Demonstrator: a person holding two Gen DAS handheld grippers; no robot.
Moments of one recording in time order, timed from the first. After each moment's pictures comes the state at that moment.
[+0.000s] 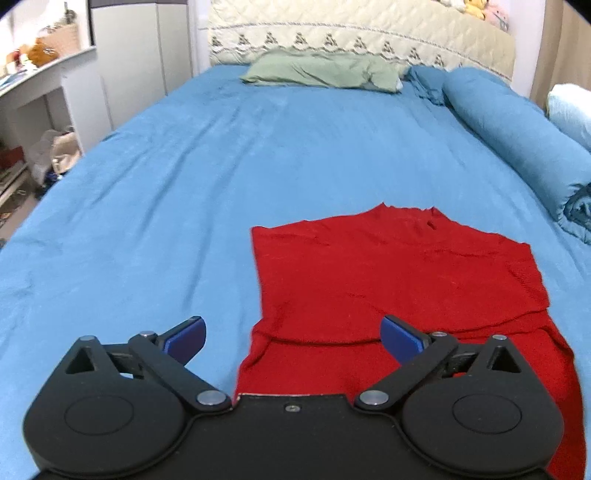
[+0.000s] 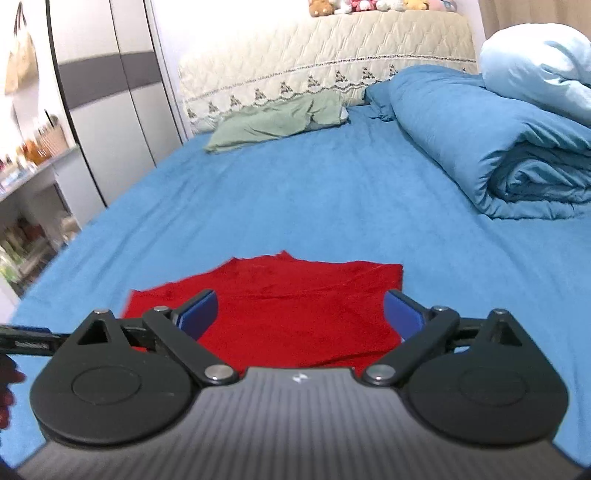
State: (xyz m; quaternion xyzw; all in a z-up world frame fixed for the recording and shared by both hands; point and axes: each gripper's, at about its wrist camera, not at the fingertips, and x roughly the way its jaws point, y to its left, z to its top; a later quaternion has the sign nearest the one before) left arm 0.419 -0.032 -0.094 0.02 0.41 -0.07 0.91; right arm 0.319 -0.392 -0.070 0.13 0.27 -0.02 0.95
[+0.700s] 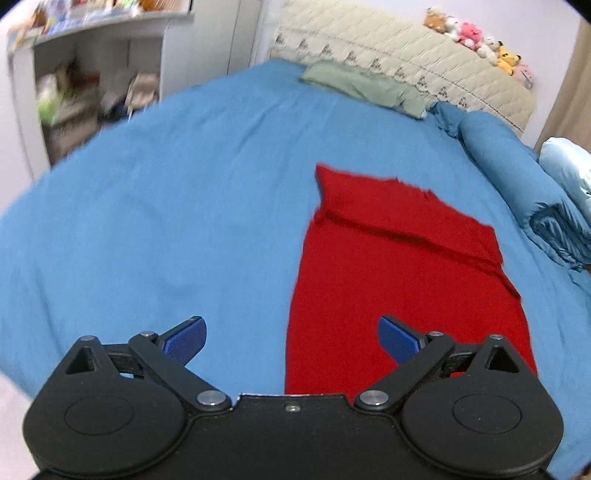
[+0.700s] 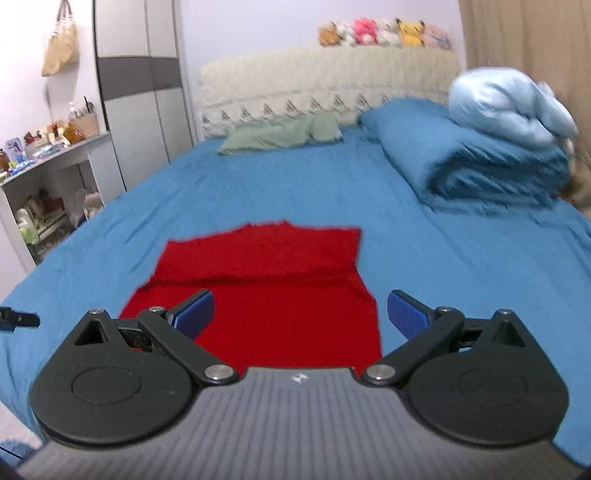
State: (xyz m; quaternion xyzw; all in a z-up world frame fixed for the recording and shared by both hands) left arm 0.185 0.079 -0.084 -0.10 0.41 -0.04 0.91; right arm 0.077 -0.371 -0.047 0.07 0.27 -0.05 0.96
